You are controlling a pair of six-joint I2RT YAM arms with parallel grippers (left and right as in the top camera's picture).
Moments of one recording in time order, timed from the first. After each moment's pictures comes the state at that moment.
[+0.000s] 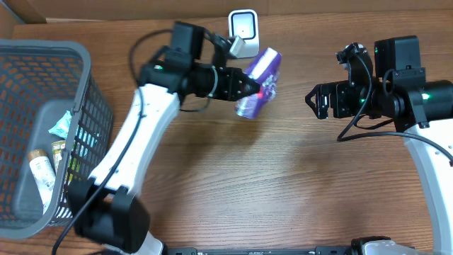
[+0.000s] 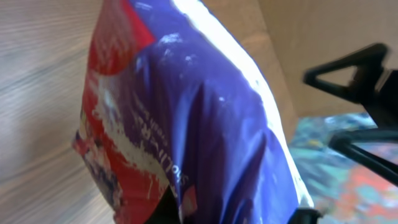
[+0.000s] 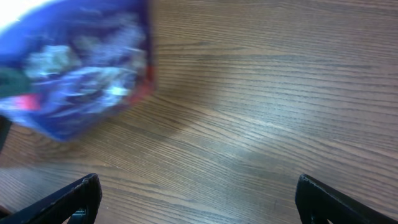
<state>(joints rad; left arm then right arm) -0.31 1.75 1.56 -0.75 0.83 -0.25 0.11 1.42 1.50 -1.11 -0.35 -0.01</state>
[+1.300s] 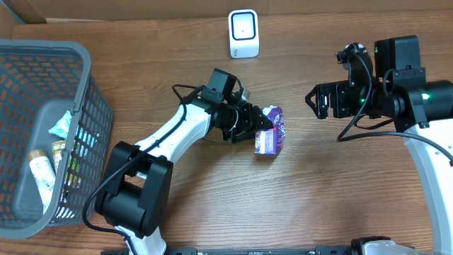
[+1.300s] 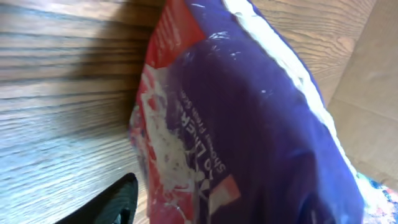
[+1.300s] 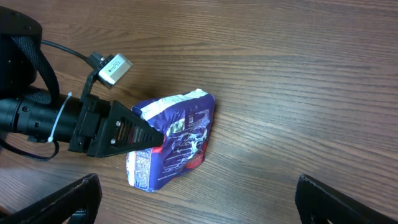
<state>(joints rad) -0.43 1.88 1.23 -0.51 0.69 -0.72 0.11 1.42 1.50 -1.11 -0.35 -0.01</state>
